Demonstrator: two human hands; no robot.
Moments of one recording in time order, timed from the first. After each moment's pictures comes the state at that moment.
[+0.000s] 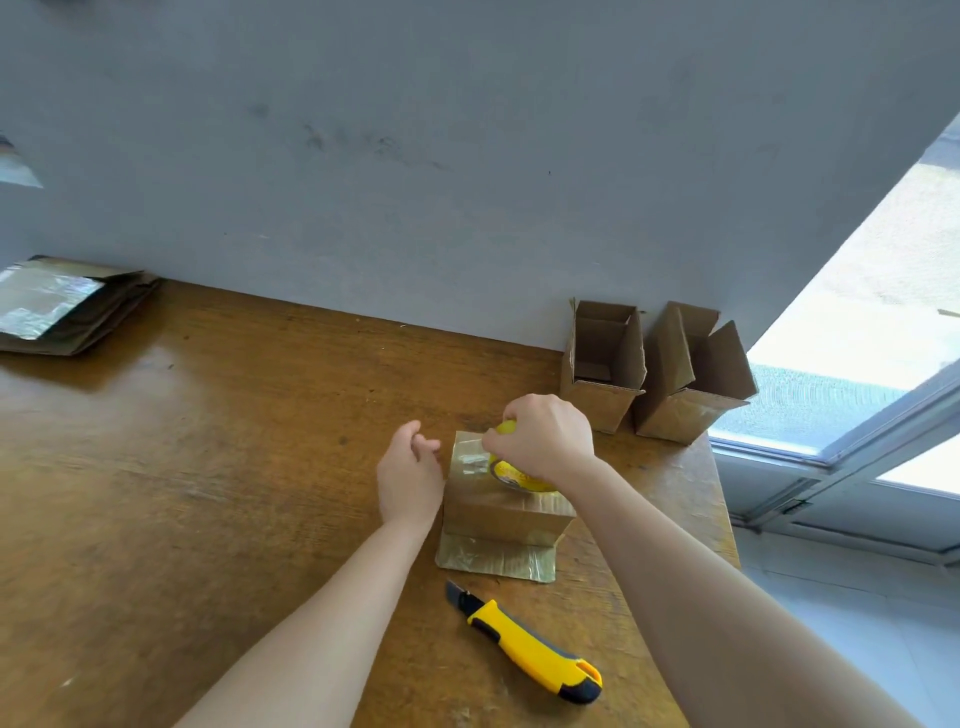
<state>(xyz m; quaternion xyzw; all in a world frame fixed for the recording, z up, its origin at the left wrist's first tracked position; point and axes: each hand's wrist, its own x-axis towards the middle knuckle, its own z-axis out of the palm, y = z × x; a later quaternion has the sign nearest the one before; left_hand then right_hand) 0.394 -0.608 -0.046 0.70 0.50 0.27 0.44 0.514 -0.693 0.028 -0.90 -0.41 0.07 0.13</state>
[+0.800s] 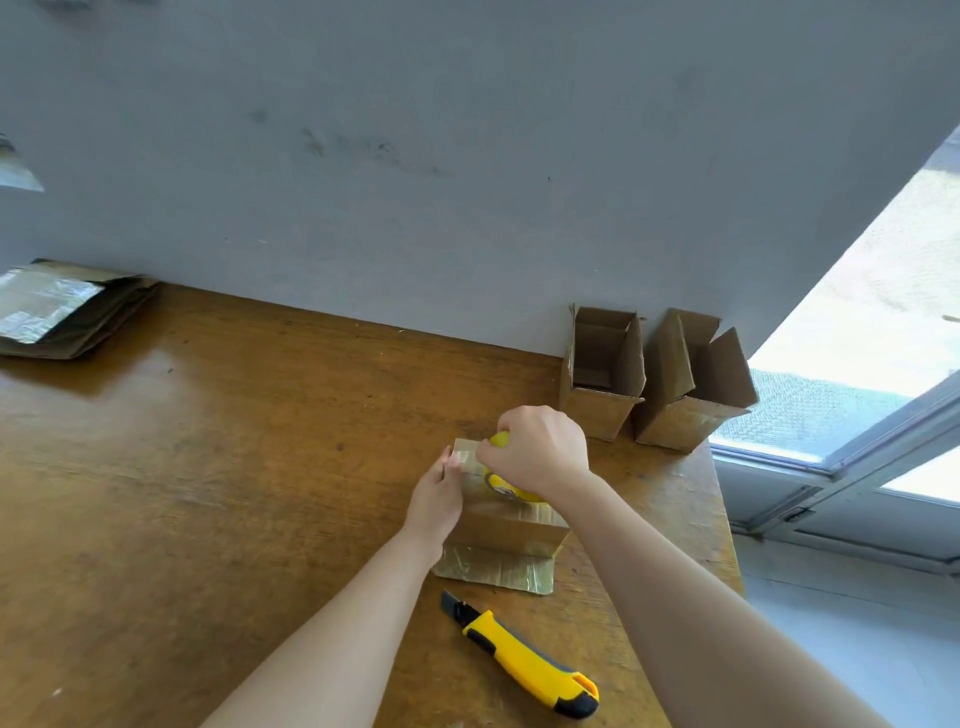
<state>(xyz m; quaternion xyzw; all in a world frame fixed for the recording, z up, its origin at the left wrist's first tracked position) 0.407 -0.622 -0.061 0.59 0.46 0.10 0.66 0.511 -0.692 0.024 -0.90 -0.41 0.06 0.13</state>
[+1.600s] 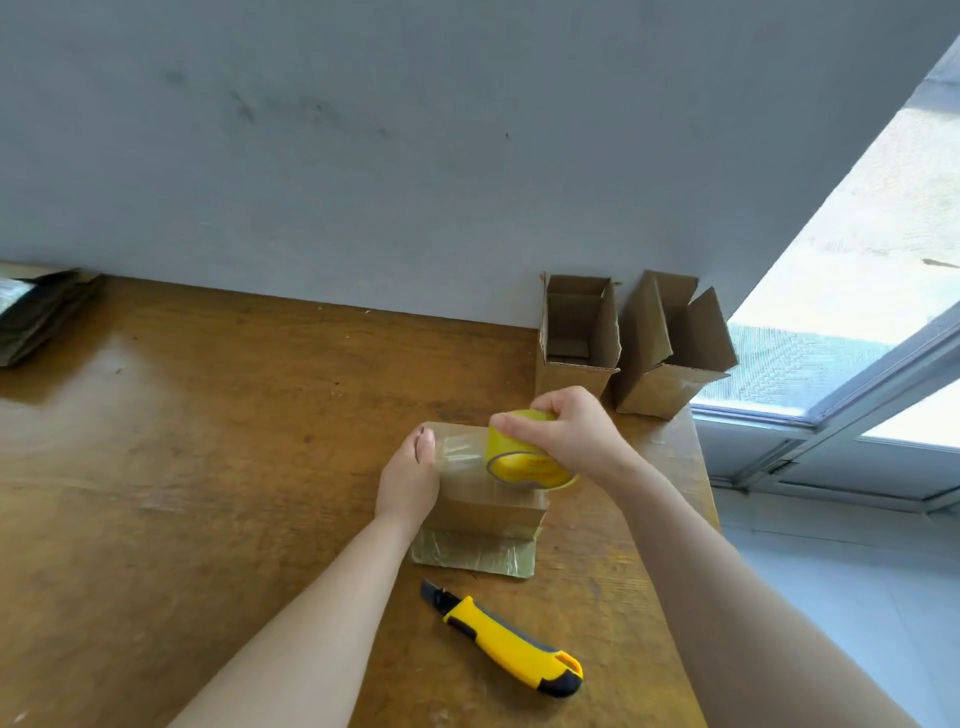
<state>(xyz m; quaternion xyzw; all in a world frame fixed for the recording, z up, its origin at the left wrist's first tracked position) 0.423 -0.612 -0.079 0.72 0.45 0.13 0.50 0.559 -0.743 0.014 -0.83 -0.32 0.25 0.38</state>
